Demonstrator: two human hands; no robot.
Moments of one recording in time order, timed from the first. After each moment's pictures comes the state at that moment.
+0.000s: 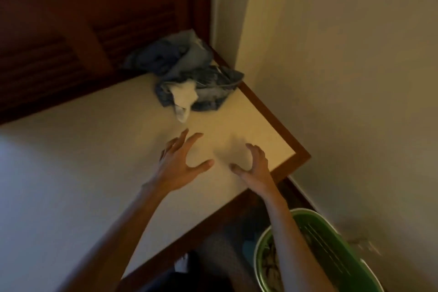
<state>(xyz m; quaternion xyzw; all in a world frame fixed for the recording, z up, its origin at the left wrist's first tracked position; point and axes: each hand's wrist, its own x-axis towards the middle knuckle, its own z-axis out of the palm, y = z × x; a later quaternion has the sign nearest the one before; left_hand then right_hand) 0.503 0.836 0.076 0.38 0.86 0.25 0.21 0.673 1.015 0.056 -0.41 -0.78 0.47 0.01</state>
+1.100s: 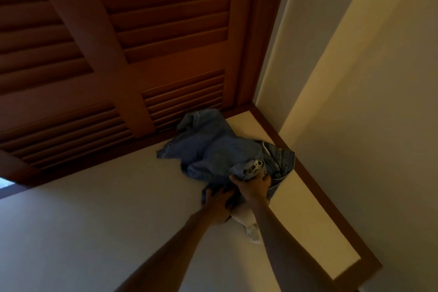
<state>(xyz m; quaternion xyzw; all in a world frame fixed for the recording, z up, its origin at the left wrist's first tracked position) 0.315 0.934 -0.012 0.45 0.84 0.06 0.29 0.367 1.071 -0.006 -0.51 -0.71 0.49 0.02</state>
